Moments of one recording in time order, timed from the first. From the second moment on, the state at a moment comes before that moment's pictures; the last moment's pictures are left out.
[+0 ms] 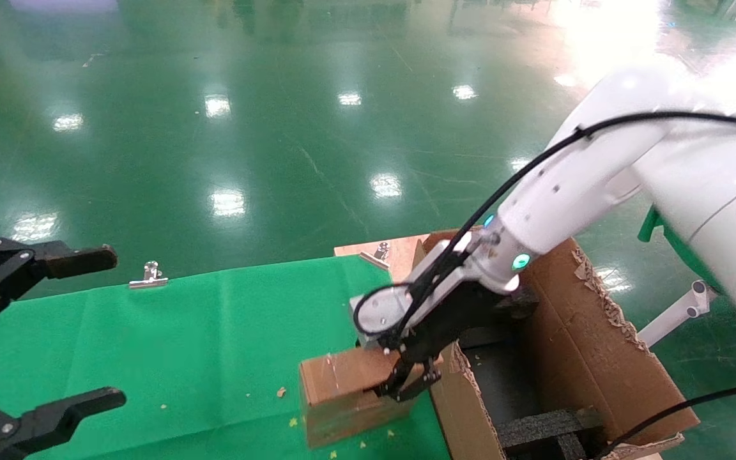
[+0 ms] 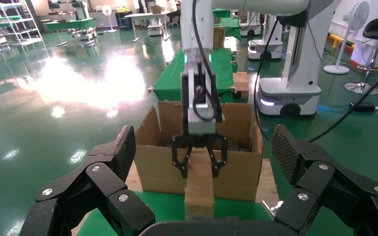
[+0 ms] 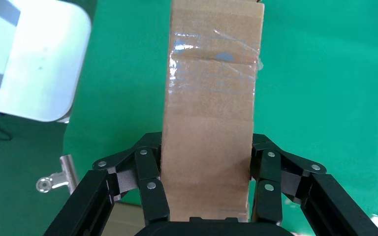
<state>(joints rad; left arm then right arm) -1.09 0.59 0.33 -1.27 0.69 1.47 -0.16 1.81 -1.00 -1.19 0.79 -1.39 -1.58 -0.02</state>
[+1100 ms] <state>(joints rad) -1.09 0.59 0.33 -1.27 0.69 1.47 -0.16 2.37 -0.62 -1.56 0.76 -1.12 -1.60 -0.10</state>
